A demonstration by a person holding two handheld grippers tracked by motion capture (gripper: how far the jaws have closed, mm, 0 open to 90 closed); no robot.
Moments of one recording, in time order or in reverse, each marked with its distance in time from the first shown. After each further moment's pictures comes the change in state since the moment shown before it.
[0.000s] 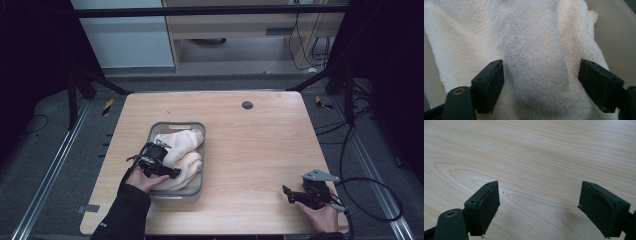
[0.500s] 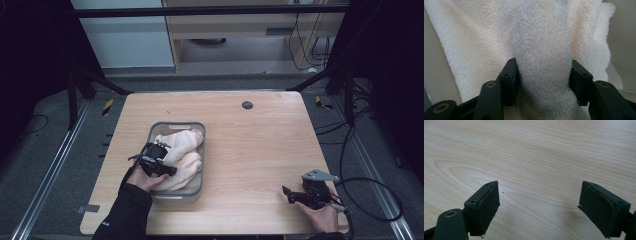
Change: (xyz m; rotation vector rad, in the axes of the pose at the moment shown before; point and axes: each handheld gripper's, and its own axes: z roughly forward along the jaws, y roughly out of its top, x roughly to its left) left arm 0.004 0.001 0.005 0.059 0.030 -0.051; right arm 0.000 0.000 0.001 0.017 0.011 0.003
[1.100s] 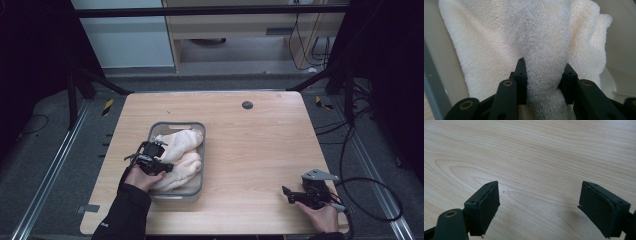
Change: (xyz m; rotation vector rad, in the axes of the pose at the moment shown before) left arm 0.002 0.000 -0.014 -0.046 -0.003 -0.009; right arm -0.001 0.000 0.001 0.005 0.007 -0.008
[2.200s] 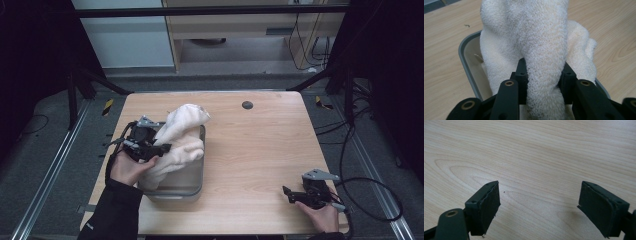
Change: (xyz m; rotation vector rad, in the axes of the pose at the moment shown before) left arm -0.019 0.034 -0.093 -0.230 -0.007 0.088; right arm -0.001 0.000 0.000 0.004 0.006 0.009
